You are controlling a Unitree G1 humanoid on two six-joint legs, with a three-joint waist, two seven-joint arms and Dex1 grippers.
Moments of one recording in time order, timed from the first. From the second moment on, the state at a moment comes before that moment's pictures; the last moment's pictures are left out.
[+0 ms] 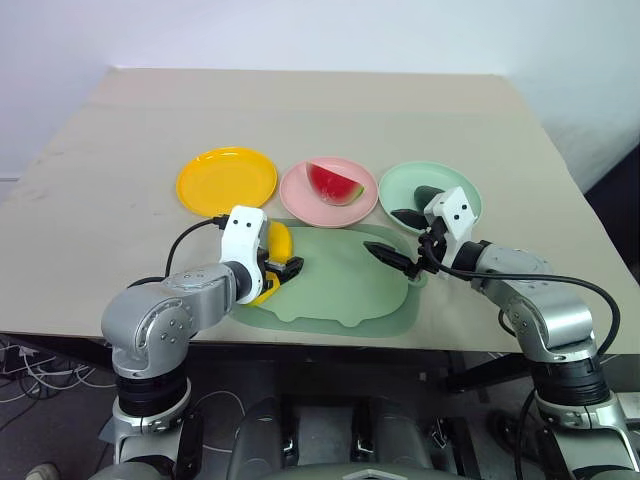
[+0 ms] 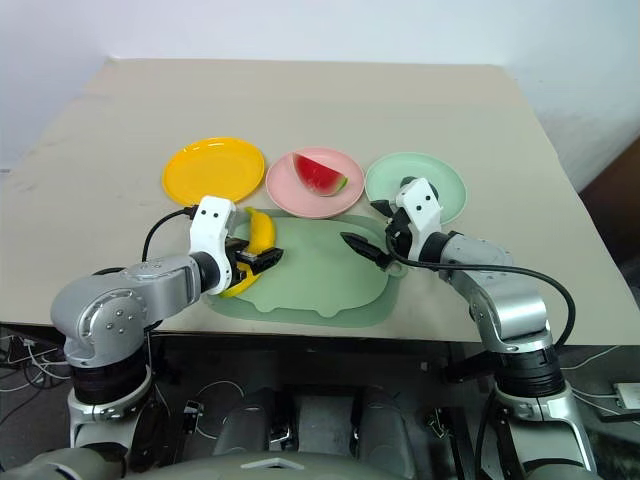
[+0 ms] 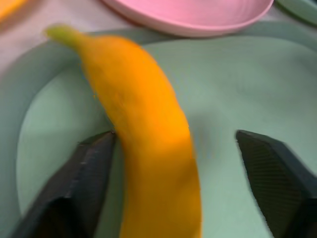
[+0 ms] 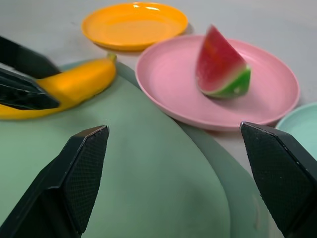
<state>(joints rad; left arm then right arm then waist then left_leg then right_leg) -0.47 0.23 0.16 -0.58 -0.61 1.57 0.00 -0.38 -0.53 0.00 -0.26 0.38 0.64 0.68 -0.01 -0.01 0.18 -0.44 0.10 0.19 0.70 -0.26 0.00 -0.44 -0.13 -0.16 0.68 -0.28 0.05</state>
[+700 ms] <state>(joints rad) -0.49 0.30 0.13 -0.56 -0.47 1.16 -0.13 -0.40 -0.53 0.00 -0.24 0.38 0.64 0.67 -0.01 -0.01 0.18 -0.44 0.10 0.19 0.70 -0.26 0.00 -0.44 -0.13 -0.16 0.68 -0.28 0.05</state>
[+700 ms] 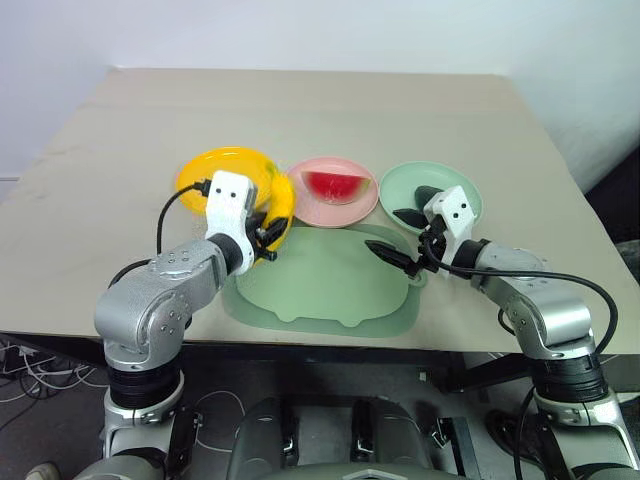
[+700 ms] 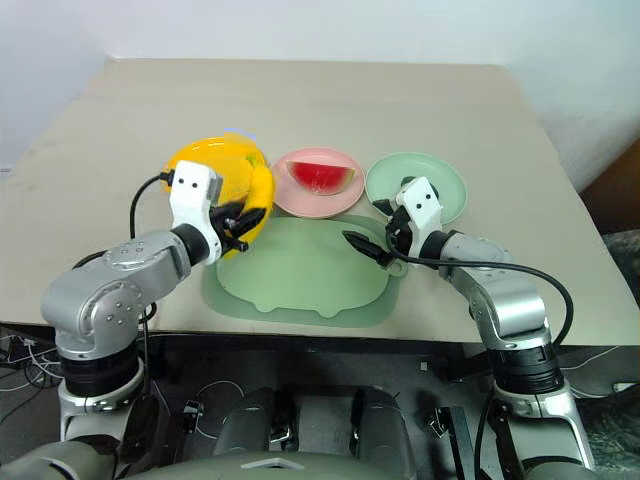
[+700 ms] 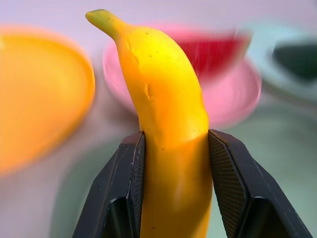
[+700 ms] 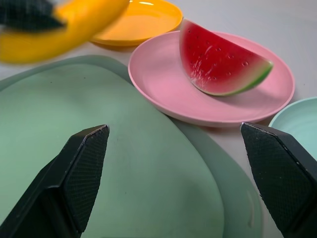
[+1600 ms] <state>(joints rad) -0.92 0.28 0.24 0.45 -0.20 0.71 0.07 -0.43 -0.52 0.01 -0.20 0.37 0.64 0.66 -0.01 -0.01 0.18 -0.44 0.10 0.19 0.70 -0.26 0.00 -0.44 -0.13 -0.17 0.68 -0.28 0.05</state>
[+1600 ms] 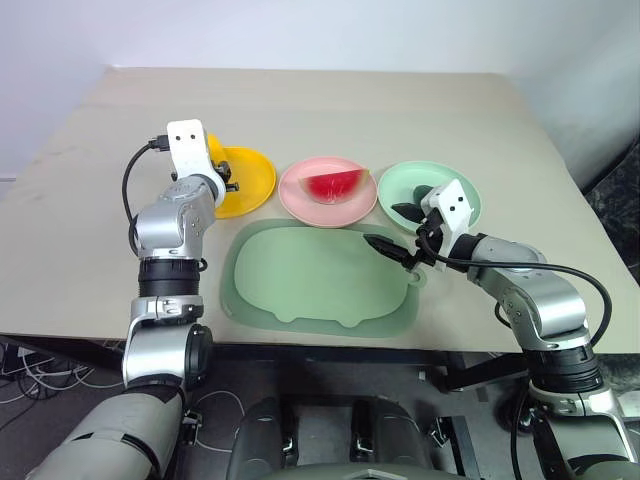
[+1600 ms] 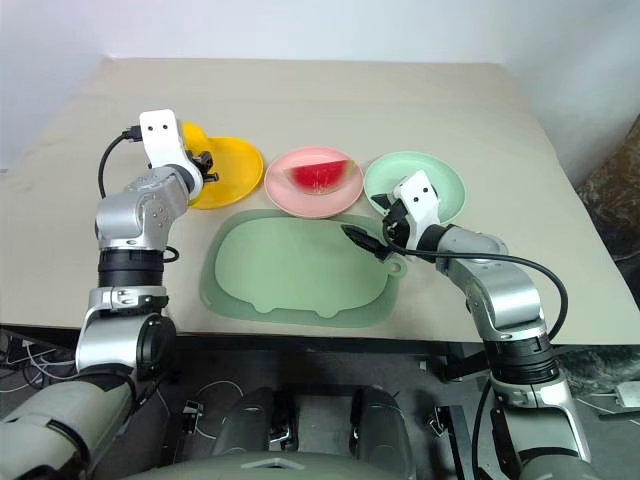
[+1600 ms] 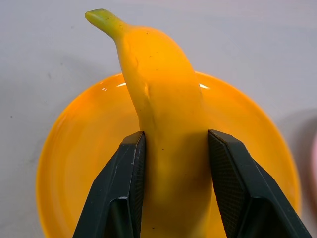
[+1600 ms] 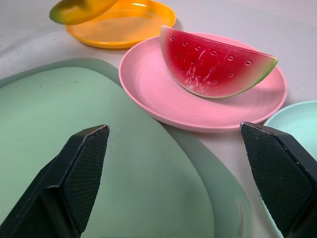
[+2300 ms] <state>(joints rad) -0.76 0.29 0.15 0.11 -0.22 0.53 -0.21 -0.43 -0.50 0.01 -0.20 0.37 0.63 0.63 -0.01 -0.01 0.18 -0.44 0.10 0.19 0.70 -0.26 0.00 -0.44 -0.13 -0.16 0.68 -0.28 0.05</state>
